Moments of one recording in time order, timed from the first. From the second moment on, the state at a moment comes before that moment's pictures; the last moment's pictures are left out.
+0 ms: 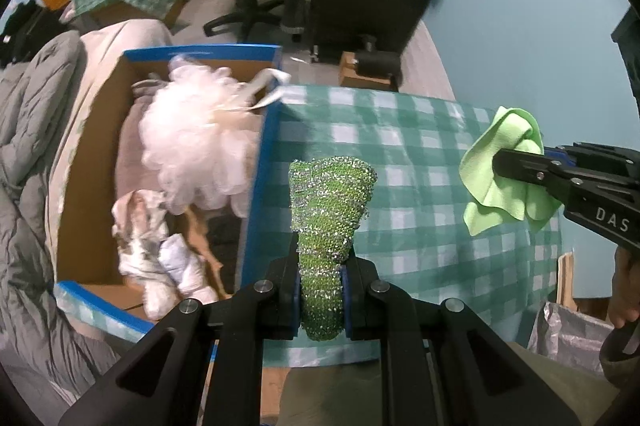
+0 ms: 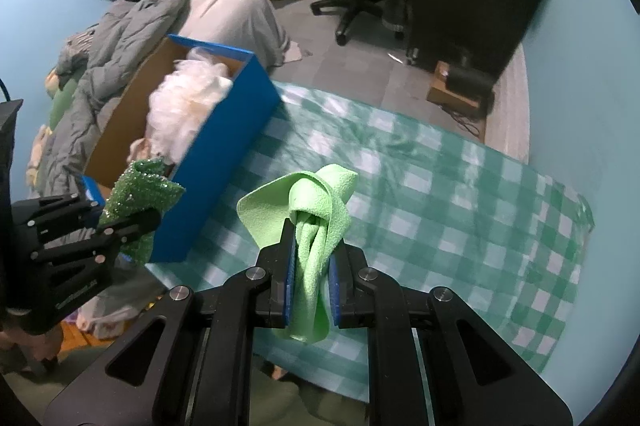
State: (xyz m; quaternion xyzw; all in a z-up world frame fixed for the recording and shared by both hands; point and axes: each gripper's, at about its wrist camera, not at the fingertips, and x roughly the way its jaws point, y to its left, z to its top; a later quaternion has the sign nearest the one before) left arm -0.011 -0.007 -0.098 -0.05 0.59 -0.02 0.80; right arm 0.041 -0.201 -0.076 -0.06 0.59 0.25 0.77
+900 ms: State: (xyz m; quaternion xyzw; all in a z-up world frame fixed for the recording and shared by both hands) left arm -0.019 0.123 -0.107 -0.09 0.59 0.04 0.80; right arm 0.044 -0.045 -0.074 -0.09 0.57 0.35 0.74
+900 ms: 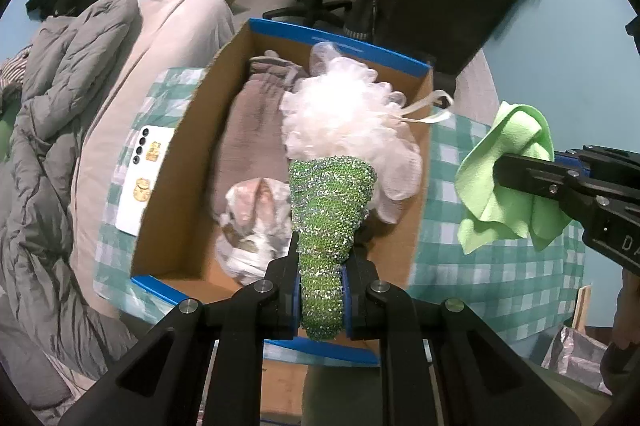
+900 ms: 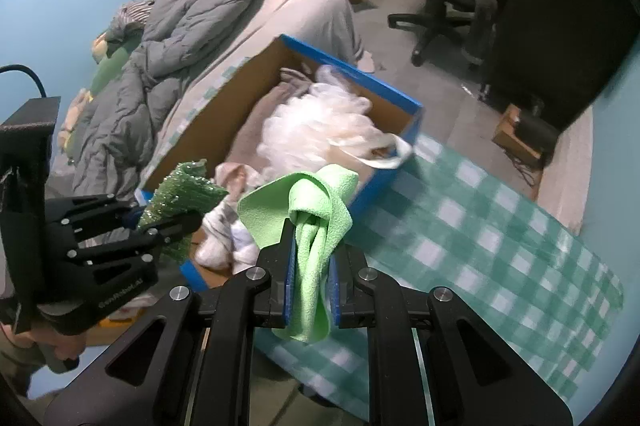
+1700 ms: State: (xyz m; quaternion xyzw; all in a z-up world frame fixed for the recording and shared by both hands) left arm -0.011 0.190 -0.154 -0.12 0.62 0.06 0.77; right arm 0.038 0.037 -0.134 -0.10 0.61 0.36 0.70
